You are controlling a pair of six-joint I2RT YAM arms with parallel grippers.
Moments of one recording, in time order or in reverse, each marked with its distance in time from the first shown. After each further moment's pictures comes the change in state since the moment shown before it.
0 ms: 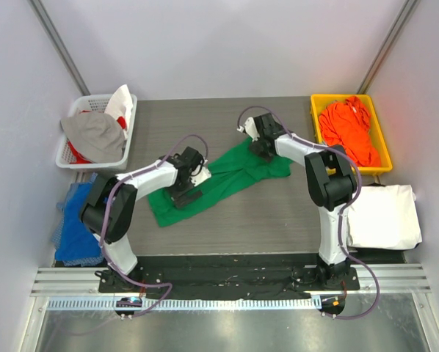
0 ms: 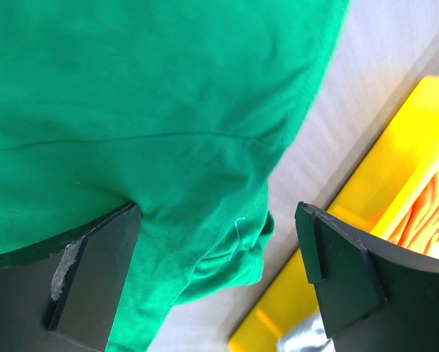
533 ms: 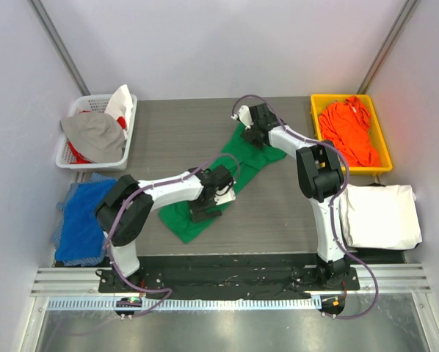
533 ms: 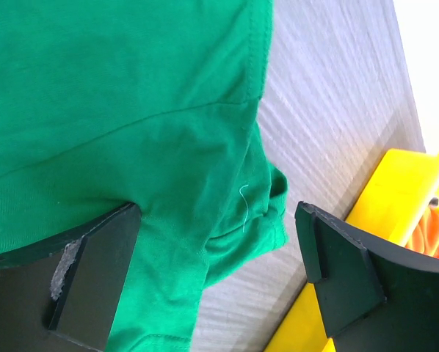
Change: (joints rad) left arm -0.285 0.048 0.050 -0.089 -0.034 -0.029; right arm -0.007 0.185 0.272 0.035 -0.048 -0.004
